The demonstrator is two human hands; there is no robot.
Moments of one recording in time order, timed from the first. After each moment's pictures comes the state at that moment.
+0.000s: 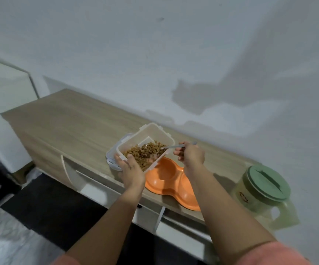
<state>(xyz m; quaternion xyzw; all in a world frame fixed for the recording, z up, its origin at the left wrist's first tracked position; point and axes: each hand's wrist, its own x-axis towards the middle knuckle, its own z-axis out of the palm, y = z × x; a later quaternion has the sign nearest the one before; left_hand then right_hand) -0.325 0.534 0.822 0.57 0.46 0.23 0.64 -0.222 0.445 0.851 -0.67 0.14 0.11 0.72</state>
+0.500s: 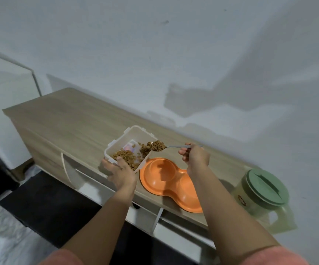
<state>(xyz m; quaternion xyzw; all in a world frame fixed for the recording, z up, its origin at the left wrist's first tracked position) -0.331 0.549 0.814 0.51 0.52 0.24 0.64 -0.212 0.438 0.851 -0.64 0.18 0.09 0.74</state>
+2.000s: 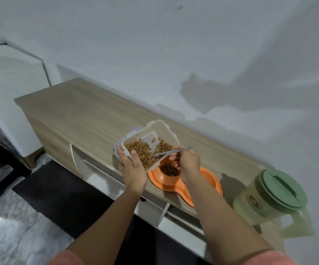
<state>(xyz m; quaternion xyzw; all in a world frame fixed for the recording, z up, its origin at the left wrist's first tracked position) -0.340 0.542 0.815 0.61 0.43 0.26 0.62 -0.242 0.459 0.822 -0.71 0.08 0.17 0.68</state>
